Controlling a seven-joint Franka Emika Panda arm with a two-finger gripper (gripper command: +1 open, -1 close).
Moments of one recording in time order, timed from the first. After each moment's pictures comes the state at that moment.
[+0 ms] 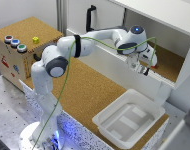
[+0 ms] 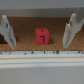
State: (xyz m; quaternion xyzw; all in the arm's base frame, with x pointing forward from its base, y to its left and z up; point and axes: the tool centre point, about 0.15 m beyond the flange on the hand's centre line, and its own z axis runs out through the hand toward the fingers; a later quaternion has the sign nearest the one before) arm 0.570 -0.331 0.504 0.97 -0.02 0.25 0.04
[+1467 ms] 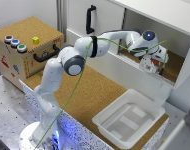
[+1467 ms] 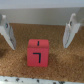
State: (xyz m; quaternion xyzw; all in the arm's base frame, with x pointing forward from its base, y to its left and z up) arm 0.678 -0.343 0.480 0.96 0.06 0.28 0.02
